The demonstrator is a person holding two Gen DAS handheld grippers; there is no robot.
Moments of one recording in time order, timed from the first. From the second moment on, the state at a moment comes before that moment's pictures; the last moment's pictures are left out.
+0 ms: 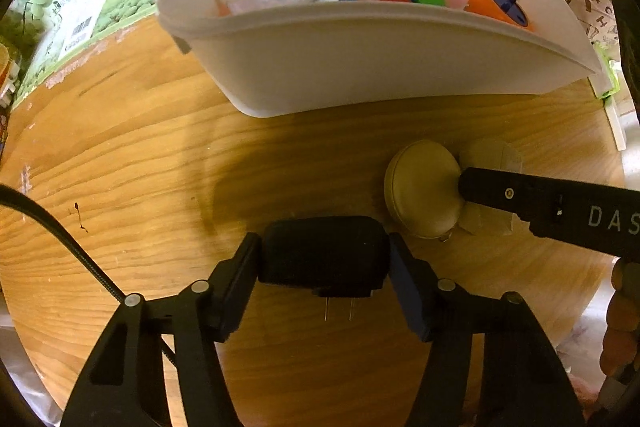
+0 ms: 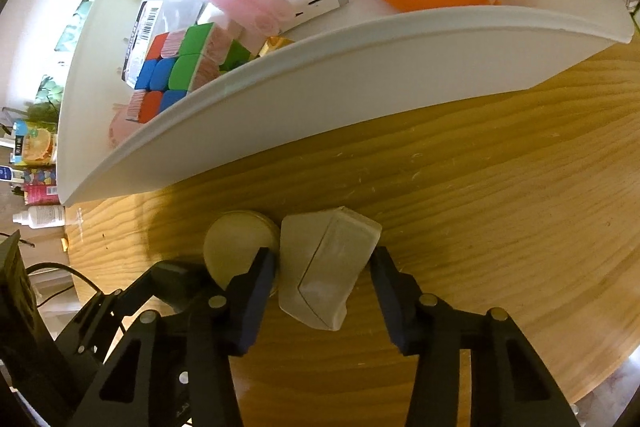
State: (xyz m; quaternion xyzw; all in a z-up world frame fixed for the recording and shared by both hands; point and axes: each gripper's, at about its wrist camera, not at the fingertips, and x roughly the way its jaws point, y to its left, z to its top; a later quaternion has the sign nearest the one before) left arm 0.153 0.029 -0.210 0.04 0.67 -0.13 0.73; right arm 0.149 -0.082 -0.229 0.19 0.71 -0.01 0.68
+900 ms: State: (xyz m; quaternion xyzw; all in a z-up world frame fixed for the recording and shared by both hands) left arm 0.124 0.038 -0.199 0.03 0.68 -0.13 0.72; right arm 0.103 -0.087 -0.215 0.24 0.71 0.03 0.66
